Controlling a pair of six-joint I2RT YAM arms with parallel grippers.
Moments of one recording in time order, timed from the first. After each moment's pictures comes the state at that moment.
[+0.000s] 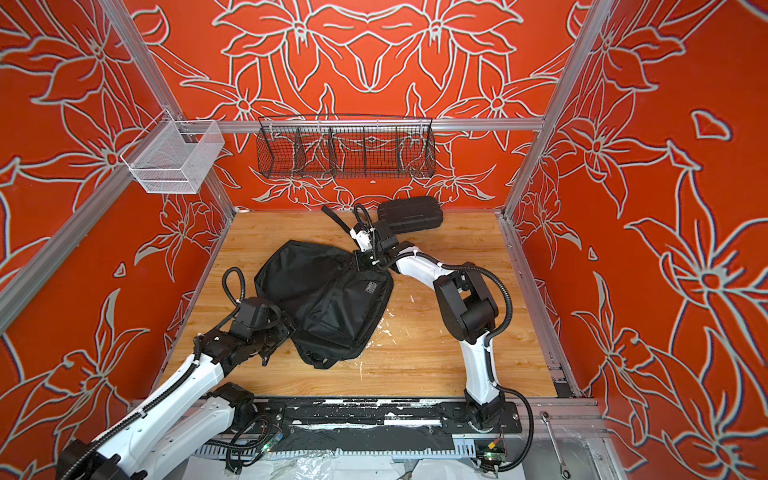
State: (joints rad) left arm -0.32 0.80 0.52 -0.65 0.02 -1.00; right arm 0.54 2.04 1.52 -0.23 -0.52 0.35
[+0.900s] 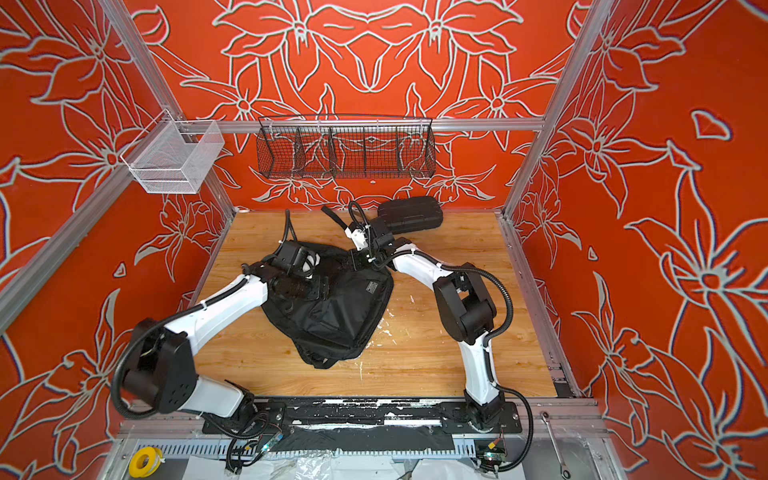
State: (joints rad) left arm -0.36 1.52 1.09 -0.65 0.22 -0.38; right arm 0.57 2.05 1.59 -0.33 -0.51 0.33
